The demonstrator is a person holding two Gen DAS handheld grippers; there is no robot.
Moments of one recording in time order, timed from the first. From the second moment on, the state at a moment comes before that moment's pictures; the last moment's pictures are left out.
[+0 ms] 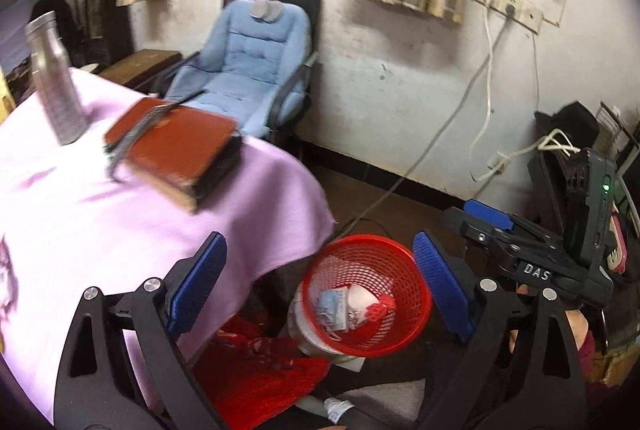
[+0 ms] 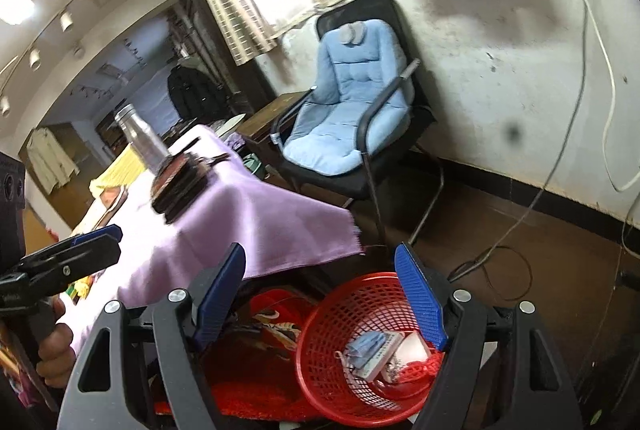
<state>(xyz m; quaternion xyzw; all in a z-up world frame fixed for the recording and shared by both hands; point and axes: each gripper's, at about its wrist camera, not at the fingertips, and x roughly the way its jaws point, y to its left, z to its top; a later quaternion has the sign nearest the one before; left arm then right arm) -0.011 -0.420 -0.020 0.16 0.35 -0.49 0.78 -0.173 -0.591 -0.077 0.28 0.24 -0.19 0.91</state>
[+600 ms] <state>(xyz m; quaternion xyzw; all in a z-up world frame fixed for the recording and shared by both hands) 0.042 -0.214 0.018 0.04 0.30 -0.35 0.89 -0.104 -0.469 -0.002 0.17 0.23 -0.08 0.95</state>
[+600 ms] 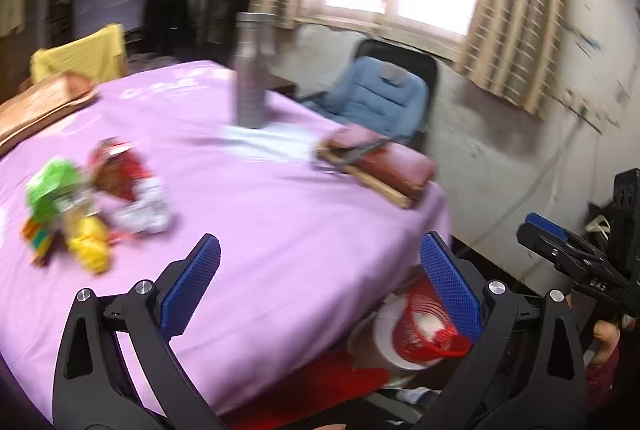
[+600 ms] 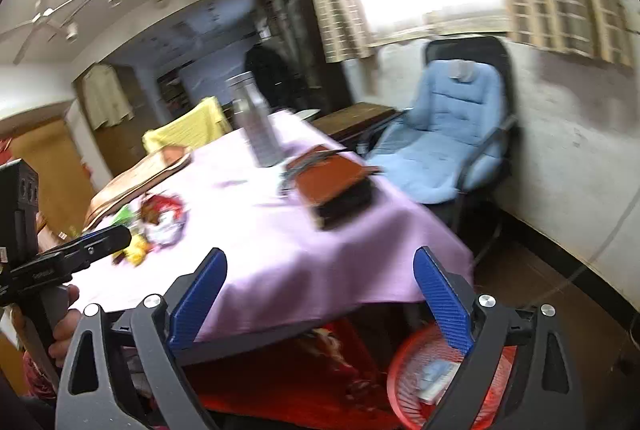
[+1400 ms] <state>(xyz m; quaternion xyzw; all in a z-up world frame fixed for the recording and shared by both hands) 0.206 -0.054 -0.013 -0.04 0.38 -0.17 0.91 0.068 -0.323 -0.015 0.12 0.33 0.08 0.93</state>
